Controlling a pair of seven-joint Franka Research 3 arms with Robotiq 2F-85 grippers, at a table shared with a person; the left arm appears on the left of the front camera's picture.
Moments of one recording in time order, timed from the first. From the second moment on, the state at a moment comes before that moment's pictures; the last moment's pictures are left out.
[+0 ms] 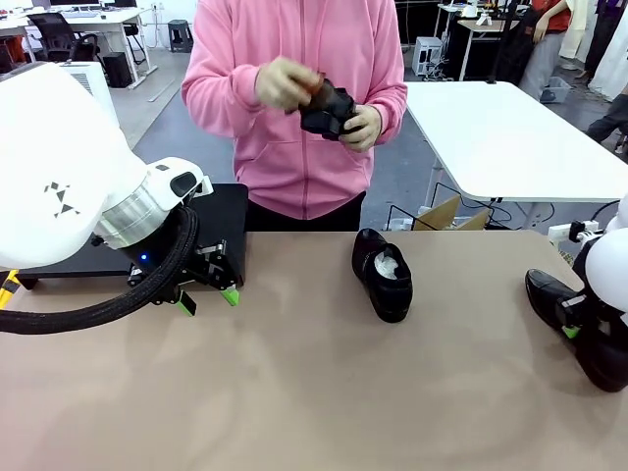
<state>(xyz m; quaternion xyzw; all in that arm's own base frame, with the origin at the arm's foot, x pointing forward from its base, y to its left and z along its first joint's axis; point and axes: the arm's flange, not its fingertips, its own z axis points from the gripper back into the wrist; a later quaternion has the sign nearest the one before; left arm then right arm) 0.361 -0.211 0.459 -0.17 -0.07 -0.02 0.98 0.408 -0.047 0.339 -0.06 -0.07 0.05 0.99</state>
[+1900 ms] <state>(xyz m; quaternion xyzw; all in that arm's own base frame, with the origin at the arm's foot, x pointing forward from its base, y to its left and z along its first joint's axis) 0.361 -0.211 0.459 -0.17 -0.07 -0.02 0.98 0.335 0.017 0.478 0.02 -0.11 -0.03 0.99</state>
